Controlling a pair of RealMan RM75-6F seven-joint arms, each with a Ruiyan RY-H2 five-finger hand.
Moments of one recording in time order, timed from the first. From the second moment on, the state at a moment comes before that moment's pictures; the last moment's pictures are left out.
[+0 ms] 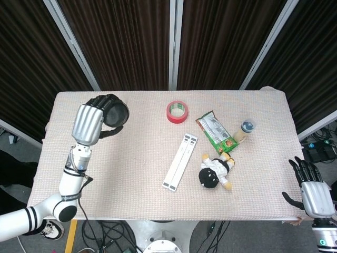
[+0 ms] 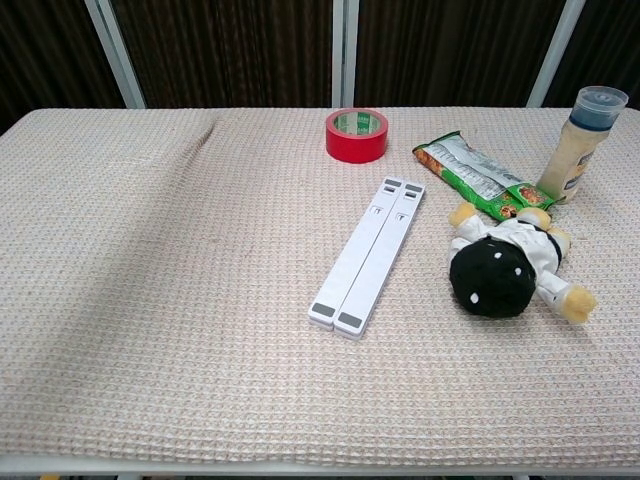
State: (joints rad) left arm -0.64 -1.45 -0.43 -1.65 1.35 1.31 0.28; right arm 0.04 -1.19 0.02 -1.43 -1.56 1.50 0.11
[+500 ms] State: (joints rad) left arm -0.66 -1.48 -0.31 -1.50 1.22 0.92 0.21; right arm 0.04 -1.19 0.02 -1.43 -1.55 1.50 0.11
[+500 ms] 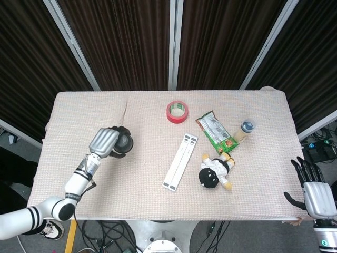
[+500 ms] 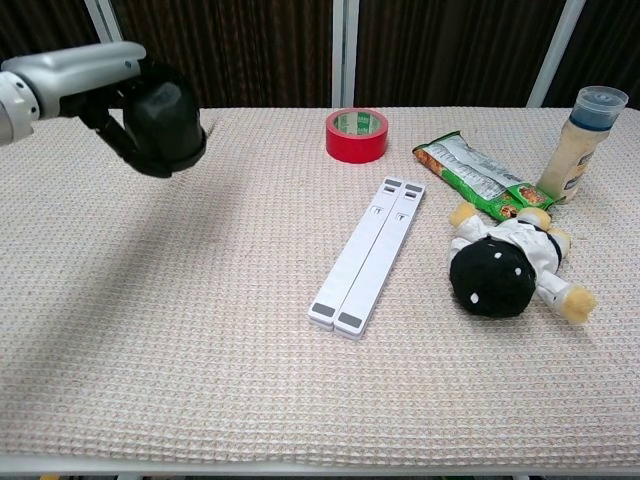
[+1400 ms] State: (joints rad) left arm -0.71 -1.41 -0.26 -1.52 1.19 0.83 0.17; right arm 0.04 -1.20 0.02 -1.41 -1.54 1.48 0.12
